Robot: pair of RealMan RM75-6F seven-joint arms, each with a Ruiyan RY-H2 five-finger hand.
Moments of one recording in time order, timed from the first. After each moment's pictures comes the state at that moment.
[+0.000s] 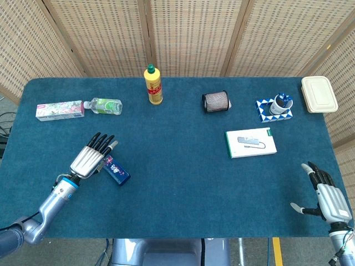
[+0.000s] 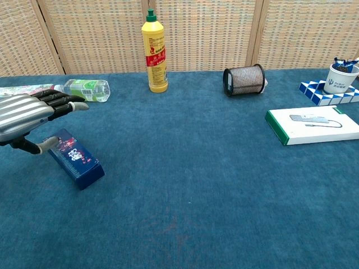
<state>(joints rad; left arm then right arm) -0.57 -1.58 0.01 -1.00 1.59 1.15 0.13 0.12 -1.02 0.04 -1.71 -1.38 1.26 0.21</state>
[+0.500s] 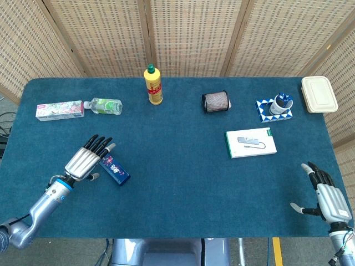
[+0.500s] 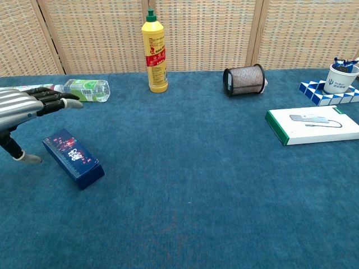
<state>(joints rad) -0.58 -1.42 0.04 -1.22 1.58 1.08 0.12 0.12 -1.02 0.04 -1.71 -1.38 1.26 0.21</state>
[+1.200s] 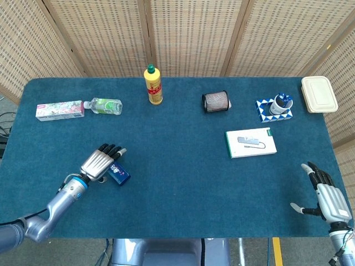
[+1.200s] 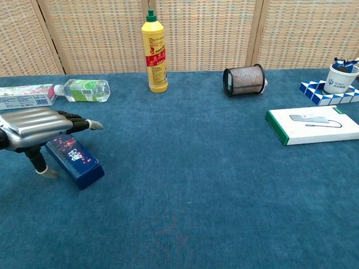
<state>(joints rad) -0.65 -1.49 -0.01 -1.27 1.42 0.88 0.32 0.12 -1.02 0.04 -1.71 -1.38 1.26 0.21</state>
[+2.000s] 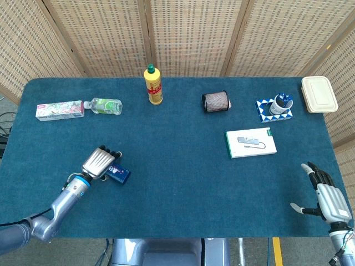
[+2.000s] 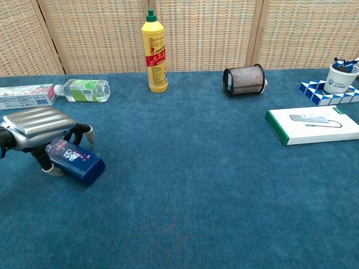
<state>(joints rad) -0.65 -1.55 -0.02 -1.21 1.40 0.92 0.35 0.12 -1.02 0.04 -1.71 -1.38 1.26 0.22</state>
